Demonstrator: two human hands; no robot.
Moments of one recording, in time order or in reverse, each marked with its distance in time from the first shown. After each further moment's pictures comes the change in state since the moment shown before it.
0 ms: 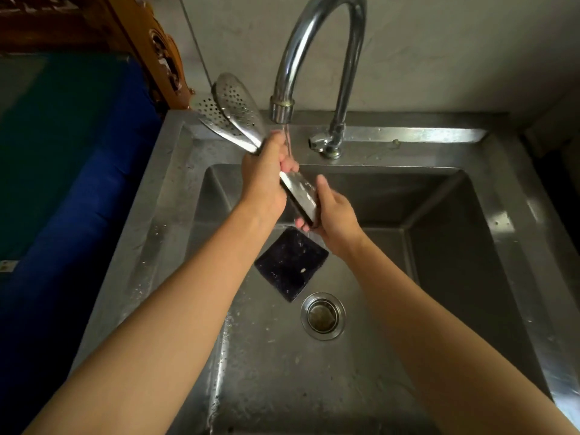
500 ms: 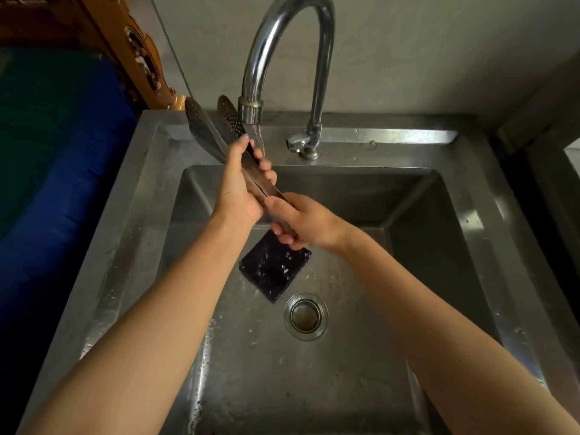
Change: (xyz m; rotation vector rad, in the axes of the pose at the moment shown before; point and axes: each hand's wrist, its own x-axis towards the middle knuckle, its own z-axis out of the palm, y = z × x) left_hand -0.001 -0.008 -0.013 -0.295 -0.093 -0.232; right_hand -0.027 -0.033 -0.001 -0.544 -0.400 -0.003
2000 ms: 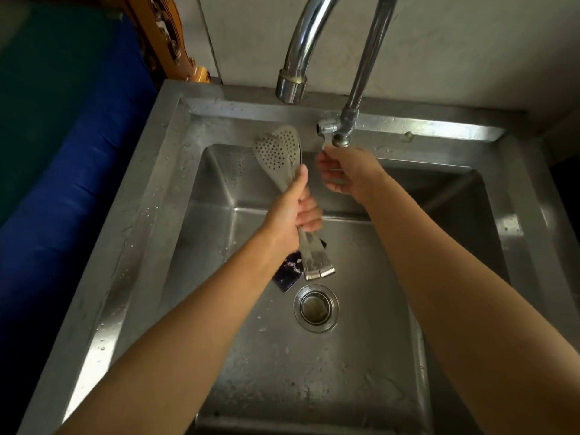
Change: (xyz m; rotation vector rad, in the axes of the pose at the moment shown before) left_hand -0.013 -0.047 -0.038 0.373 -0.036 -0.237; right_hand 0.065 -0.003 -0.048 0.240 0.462 0.248
